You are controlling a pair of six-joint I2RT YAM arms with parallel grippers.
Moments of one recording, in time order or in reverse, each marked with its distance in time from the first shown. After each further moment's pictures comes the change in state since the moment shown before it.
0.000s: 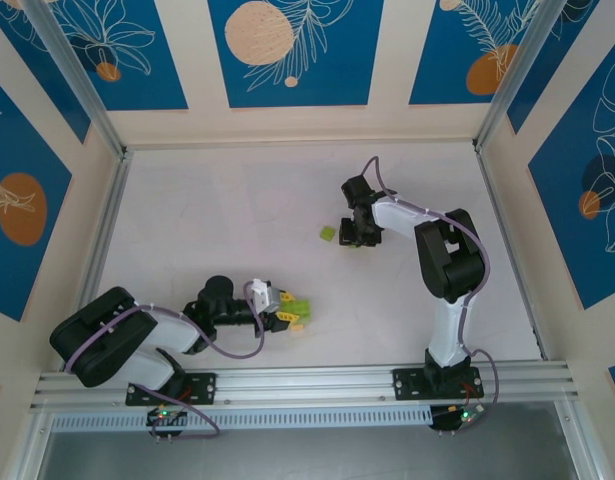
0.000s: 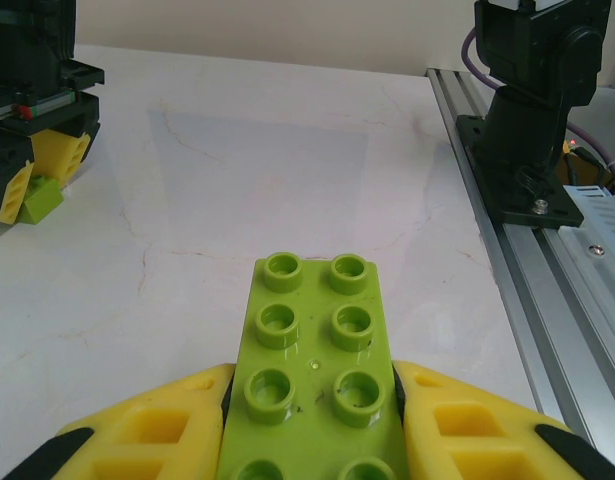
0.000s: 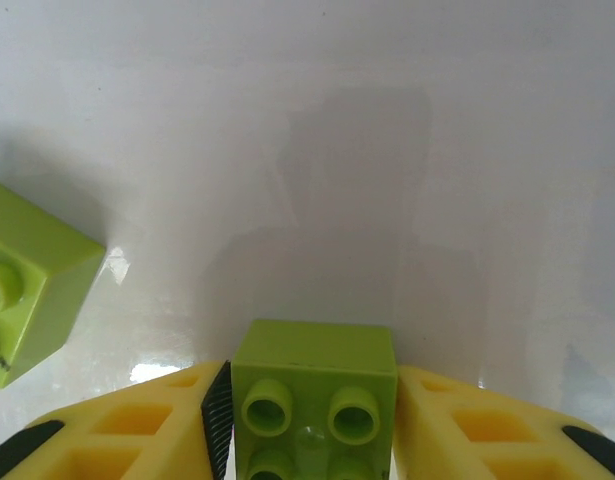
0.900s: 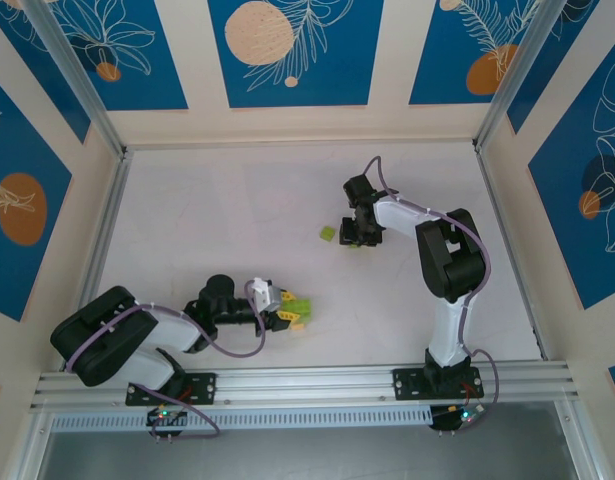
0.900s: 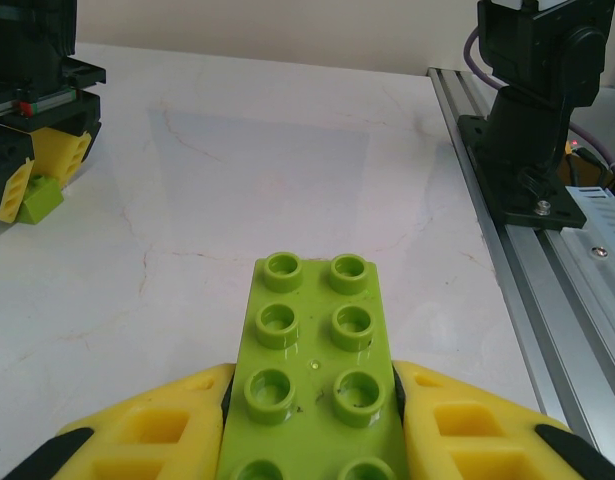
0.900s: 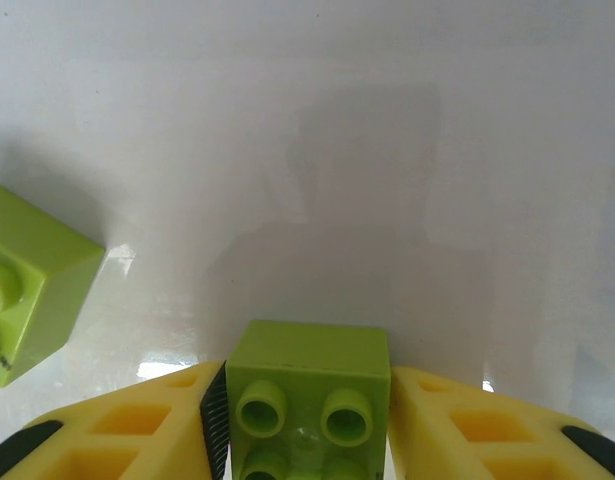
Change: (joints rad) left arm 0.000 0.006 0.011 -0.011 0.000 0.000; right arm -0.013 0.000 0.000 0.000 -0.022 -0.003
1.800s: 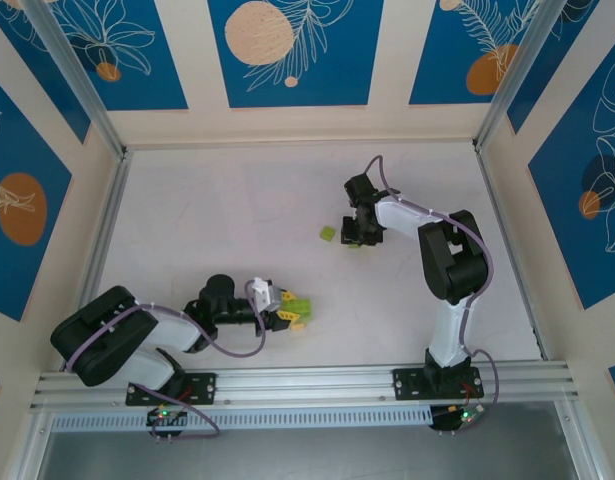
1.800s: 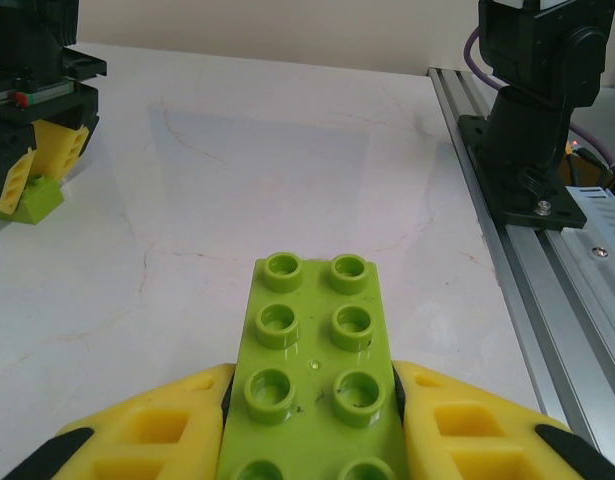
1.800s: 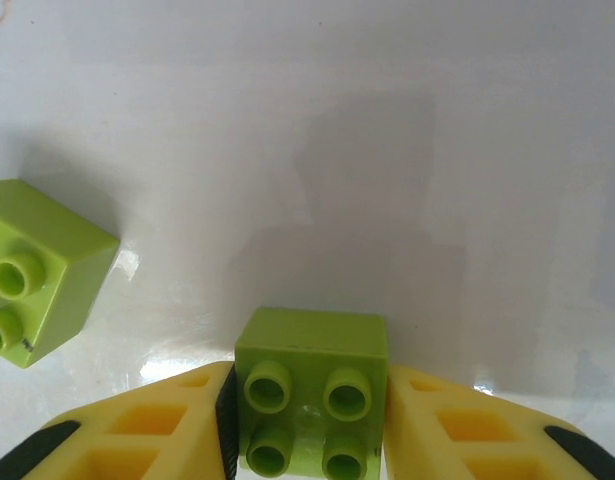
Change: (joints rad) left arm 0.000 0.000 0.002 -0.001 0.000 0.000; right arm 0.000 -0.021 -0.007 0.000 0.000 0.000
